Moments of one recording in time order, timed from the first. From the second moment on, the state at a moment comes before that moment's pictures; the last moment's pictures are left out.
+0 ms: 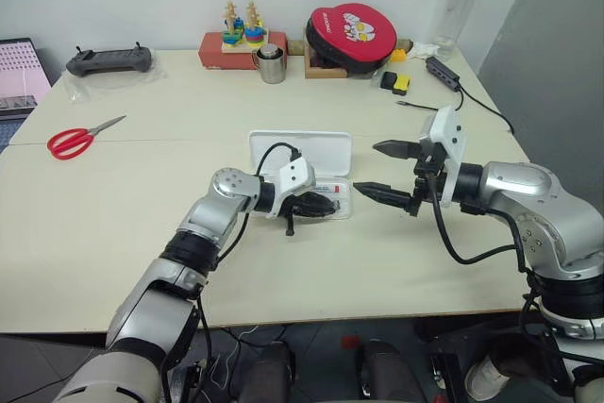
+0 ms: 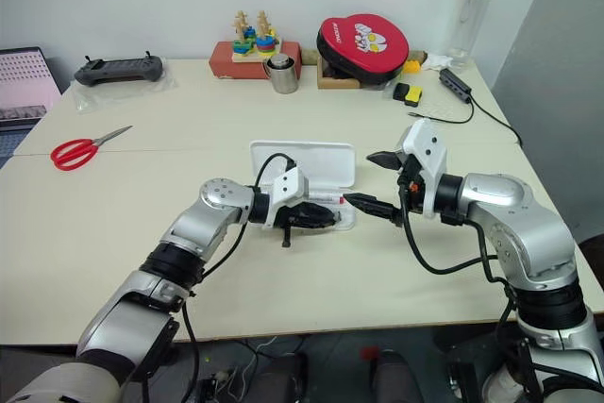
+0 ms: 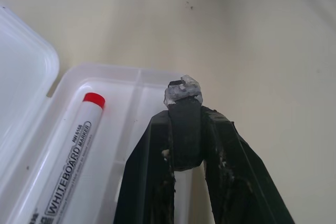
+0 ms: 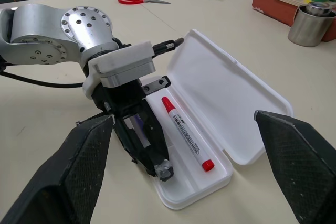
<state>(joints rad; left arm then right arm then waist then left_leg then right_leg) -0.79 0.41 -0.33 0.54 -0.13 0.10 -1.19 -0.54 -0.62 0.02 -0.40 0.50 0.80 0.80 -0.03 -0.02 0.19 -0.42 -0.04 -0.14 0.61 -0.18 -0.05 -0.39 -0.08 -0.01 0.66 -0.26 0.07</state>
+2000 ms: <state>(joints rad) -0.20 0.55 0.37 -0.36 -0.79 0.70 -0.66 -1.08 -0.21 0.25 0.83 0.02 0.18 1.03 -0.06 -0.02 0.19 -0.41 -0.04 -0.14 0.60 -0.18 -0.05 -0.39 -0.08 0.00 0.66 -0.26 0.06</state>
